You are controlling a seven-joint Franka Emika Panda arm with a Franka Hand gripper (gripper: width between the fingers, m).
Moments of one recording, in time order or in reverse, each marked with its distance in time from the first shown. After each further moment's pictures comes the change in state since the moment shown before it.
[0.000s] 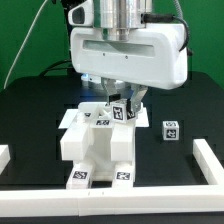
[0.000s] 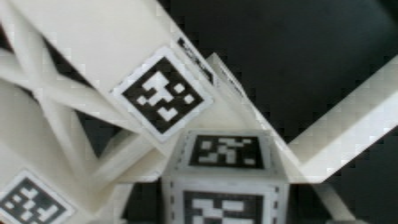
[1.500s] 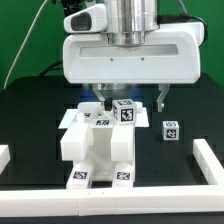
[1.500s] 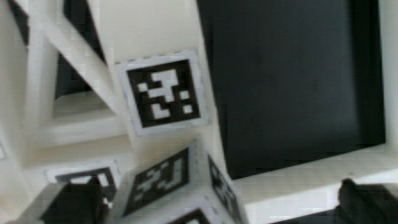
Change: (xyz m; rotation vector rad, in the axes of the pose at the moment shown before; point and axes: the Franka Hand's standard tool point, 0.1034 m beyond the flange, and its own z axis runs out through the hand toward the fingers) arm -0.007 -0.005 0.004 -0.002 0.000 -0.951
